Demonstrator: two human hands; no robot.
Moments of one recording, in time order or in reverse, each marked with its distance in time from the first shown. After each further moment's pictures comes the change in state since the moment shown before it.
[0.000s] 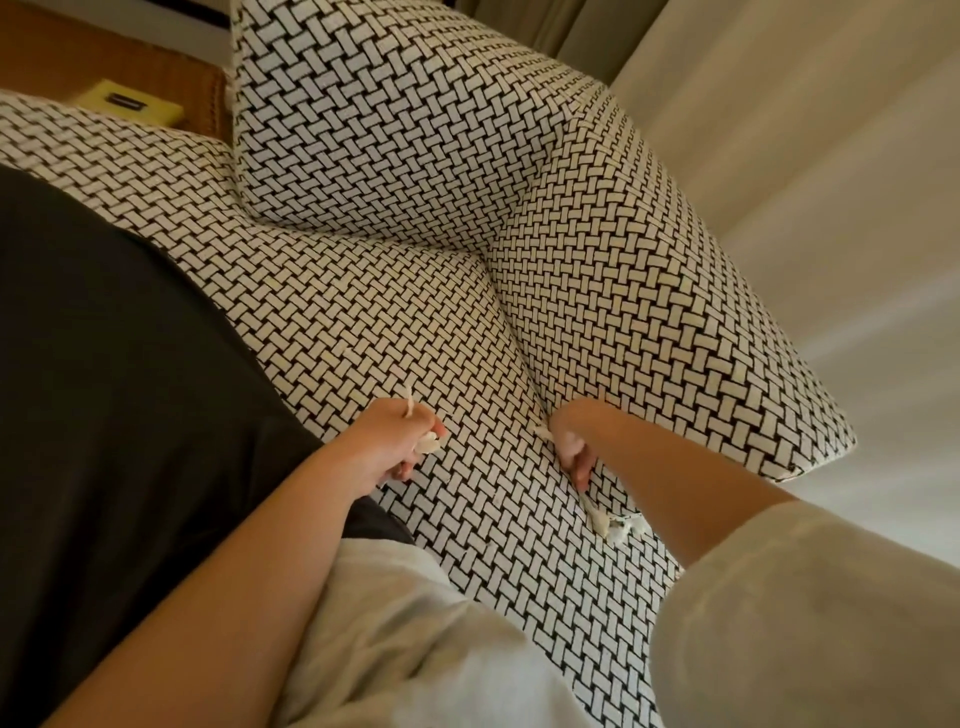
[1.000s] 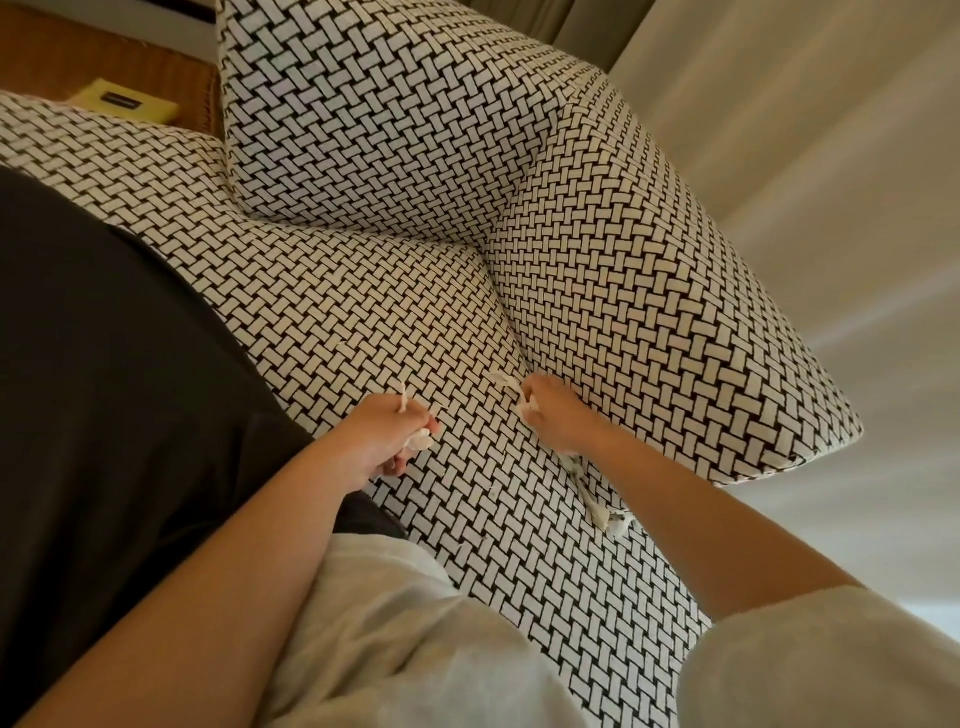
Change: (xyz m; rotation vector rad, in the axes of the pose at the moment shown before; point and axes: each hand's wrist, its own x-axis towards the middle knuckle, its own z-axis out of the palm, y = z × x) left_hand 0.004 -0.005 0.003 0.008 0.033 -0.012; right_hand -0.003 0.008 0.020 0.219 0.599 -0.561
